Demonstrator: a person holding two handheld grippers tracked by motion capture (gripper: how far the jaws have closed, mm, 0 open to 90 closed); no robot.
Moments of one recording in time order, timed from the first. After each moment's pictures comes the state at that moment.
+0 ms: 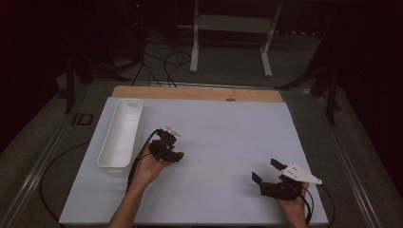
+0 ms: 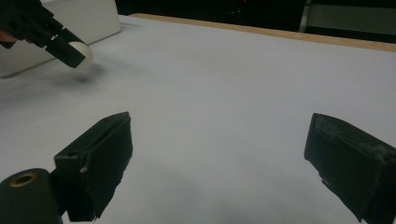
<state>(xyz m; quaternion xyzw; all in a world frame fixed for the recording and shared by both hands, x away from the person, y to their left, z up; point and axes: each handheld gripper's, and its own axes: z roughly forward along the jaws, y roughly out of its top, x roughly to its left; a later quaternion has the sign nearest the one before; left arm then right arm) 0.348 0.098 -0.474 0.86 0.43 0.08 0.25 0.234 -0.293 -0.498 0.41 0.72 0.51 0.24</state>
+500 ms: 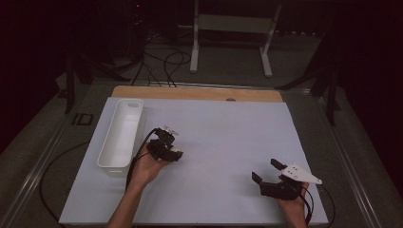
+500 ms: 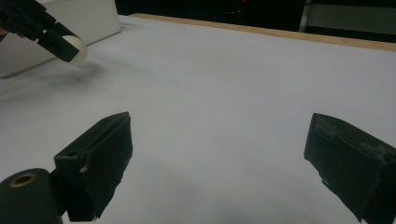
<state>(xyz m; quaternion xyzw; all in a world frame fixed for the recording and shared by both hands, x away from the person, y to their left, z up) 0.345 0.102 -0.466 0.86 0.43 0.08 0.26 0.234 -0.293 -0.498 0.41 0.72 0.51 0.24</state>
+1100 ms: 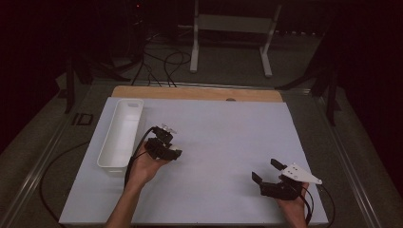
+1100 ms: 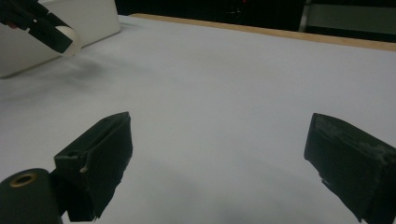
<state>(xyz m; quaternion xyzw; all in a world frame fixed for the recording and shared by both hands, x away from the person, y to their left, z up) 0.342 0.106 -0.454 0.85 0.44 0.08 0.27 0.234 -0.293 -0.498 0.41 0.72 0.51 0.24</state>
